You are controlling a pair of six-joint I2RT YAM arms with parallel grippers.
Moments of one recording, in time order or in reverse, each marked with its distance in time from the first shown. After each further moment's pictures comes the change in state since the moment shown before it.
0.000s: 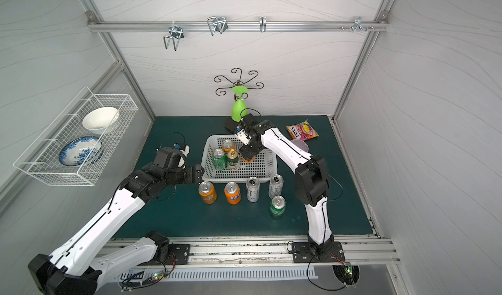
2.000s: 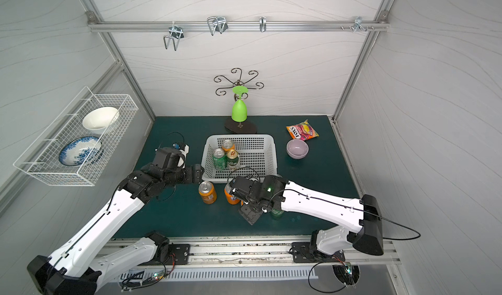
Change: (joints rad) left arm 0.002 -0.009 -0.001 0.007 -0.003 0.000; right arm 0.608 -0.626 -0.655 -0.076 0.154 0.497
